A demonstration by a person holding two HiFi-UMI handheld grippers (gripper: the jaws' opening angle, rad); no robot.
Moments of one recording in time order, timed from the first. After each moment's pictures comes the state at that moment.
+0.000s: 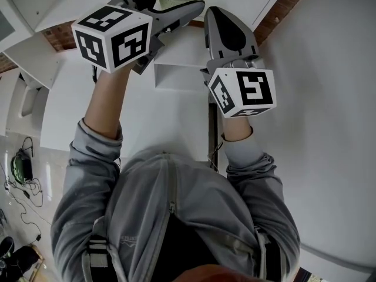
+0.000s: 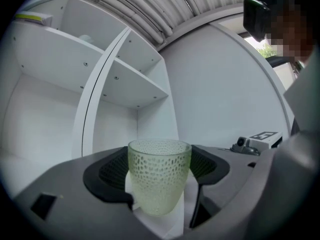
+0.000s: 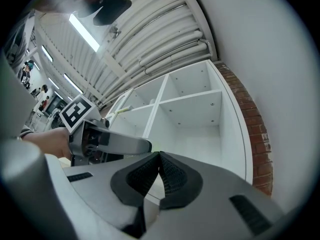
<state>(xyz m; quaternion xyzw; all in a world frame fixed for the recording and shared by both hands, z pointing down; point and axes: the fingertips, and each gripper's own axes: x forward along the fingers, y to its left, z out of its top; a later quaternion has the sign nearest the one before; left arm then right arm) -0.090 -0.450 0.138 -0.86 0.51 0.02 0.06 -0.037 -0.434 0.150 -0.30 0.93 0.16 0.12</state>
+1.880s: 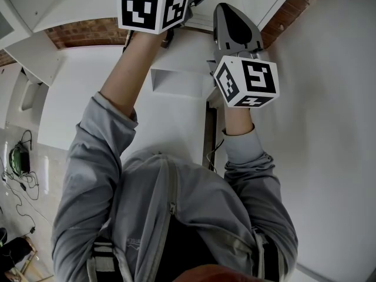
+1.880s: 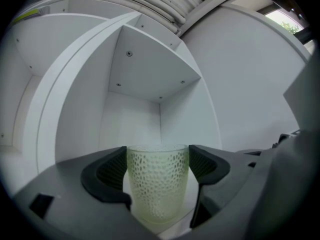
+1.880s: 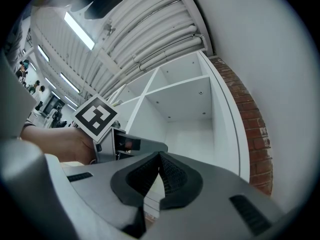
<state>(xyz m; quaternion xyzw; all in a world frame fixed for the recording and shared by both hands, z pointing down) -0.104 -0.553 0.128 -0.78 0.62 0.02 0.04 -0.025 -0.496 0.151 -0.31 0.93 0.15 0.11</state>
